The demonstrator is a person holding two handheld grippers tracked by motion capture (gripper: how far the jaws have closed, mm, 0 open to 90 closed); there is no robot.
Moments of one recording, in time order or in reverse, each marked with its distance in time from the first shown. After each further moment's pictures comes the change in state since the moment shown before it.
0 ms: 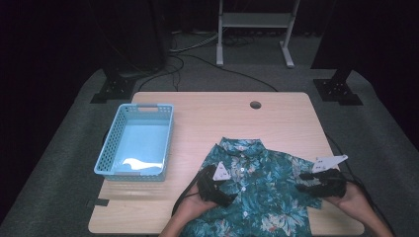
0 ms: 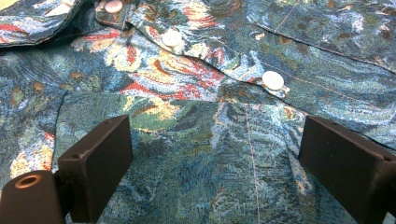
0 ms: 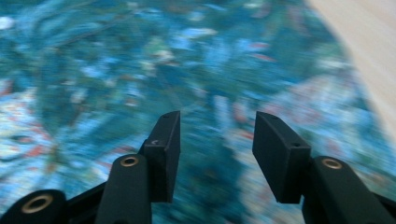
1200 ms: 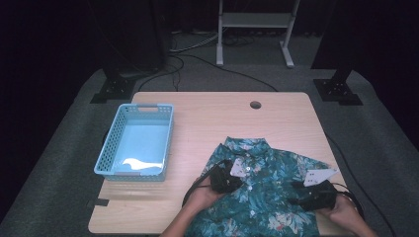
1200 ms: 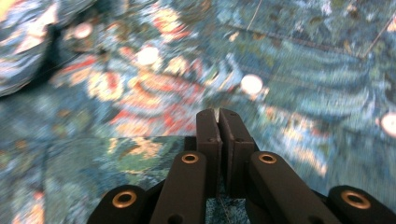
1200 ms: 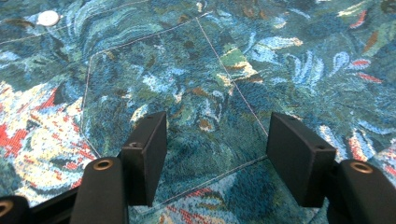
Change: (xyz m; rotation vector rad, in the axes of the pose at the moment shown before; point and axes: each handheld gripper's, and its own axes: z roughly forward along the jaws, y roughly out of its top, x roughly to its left) left arm -0.003 0.044 0.010 0.121 -0.065 0.156; right arm 0.020 -0.017 0.023 -0.049 0.039 -0.054
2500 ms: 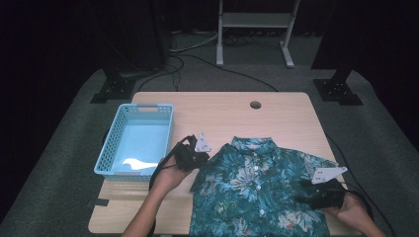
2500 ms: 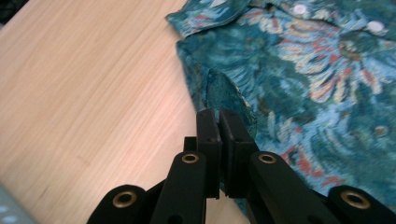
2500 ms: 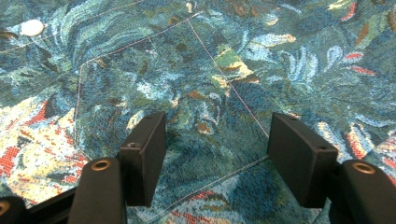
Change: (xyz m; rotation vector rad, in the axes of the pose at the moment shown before) left arm 0.059 -0.025 -0.095 0.022 0.240 -0.063; right arm -0.011 -0.011 -0.012 0.021 -0.035 0.040
